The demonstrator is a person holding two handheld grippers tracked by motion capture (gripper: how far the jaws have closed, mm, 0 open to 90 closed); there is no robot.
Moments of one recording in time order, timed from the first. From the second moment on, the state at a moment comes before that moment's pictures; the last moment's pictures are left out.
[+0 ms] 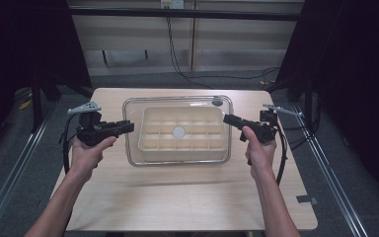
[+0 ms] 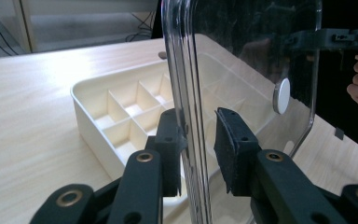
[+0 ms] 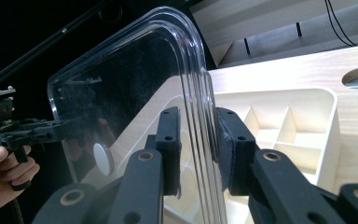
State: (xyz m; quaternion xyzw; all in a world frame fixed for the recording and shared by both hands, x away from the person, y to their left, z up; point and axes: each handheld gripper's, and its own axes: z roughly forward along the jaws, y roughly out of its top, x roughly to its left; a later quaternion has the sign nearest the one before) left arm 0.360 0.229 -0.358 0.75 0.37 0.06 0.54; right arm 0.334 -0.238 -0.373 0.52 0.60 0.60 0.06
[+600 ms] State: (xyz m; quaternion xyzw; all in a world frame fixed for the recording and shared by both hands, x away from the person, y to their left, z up) left arm 0.393 0.219 -0.355 0.75 0.39 0.07 0.53; right arm 0.365 -0.242 -0.373 0.54 0.60 0.59 0.07
